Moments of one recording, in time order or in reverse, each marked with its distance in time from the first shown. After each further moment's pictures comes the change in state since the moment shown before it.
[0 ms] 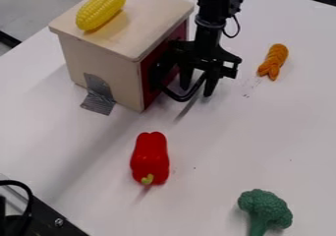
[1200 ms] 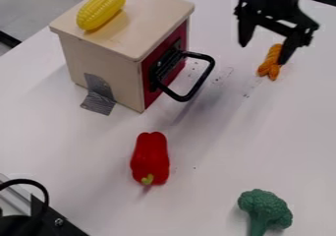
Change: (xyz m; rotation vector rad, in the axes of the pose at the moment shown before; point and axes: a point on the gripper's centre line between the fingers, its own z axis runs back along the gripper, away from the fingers) arm 0.009 -0.105 0.097 -0.051 -0.306 -0.365
